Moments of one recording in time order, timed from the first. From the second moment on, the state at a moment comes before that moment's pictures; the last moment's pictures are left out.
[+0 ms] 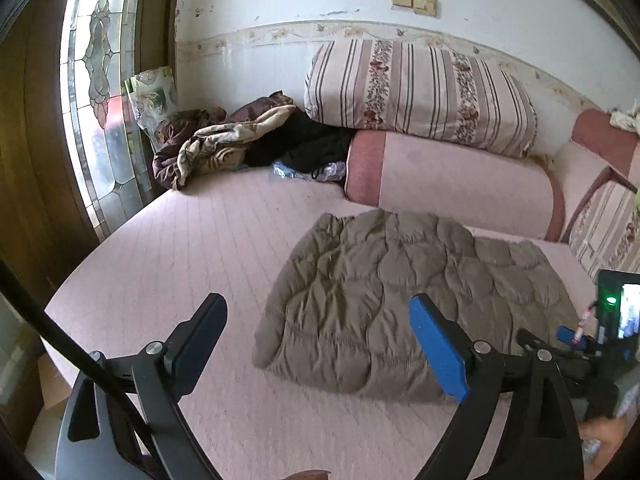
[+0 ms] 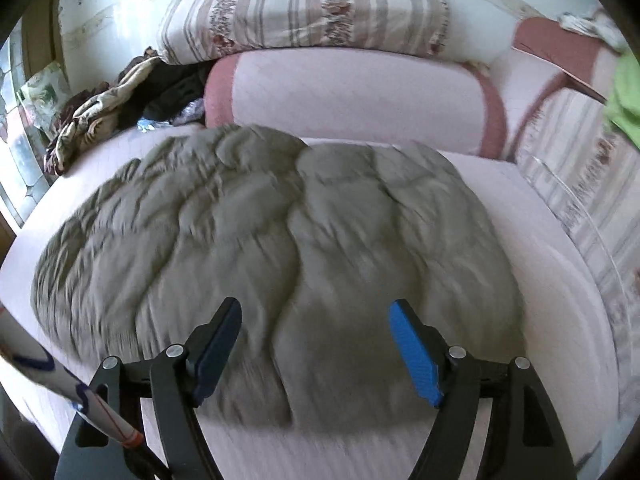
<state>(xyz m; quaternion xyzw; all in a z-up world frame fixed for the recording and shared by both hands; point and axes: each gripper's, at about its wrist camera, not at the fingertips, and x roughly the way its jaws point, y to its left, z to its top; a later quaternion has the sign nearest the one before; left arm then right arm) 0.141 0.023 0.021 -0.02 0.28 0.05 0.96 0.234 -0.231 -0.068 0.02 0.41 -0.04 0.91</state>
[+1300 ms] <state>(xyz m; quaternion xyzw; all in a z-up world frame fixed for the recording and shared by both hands) 0.045 -0.010 -0.025 0.03 0.35 0.03 0.94 0.054 -0.219 -0.045 -0.02 0.38 -0.13 0.91</state>
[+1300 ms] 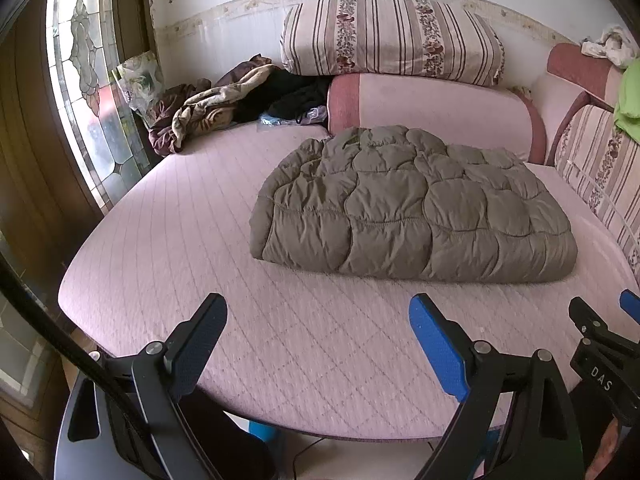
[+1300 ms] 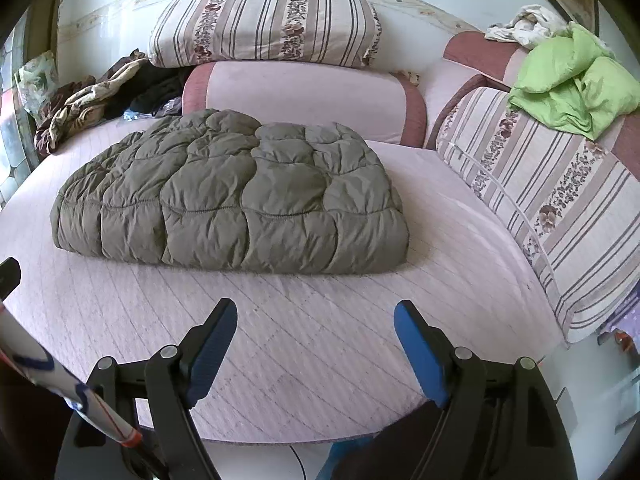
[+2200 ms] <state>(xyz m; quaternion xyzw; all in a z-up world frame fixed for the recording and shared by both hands) 0.047 -0.026 -0.043 0.04 0.37 0.02 0.93 0.046 -0.229 -0.056 0.00 0.38 -0.14 0.92</state>
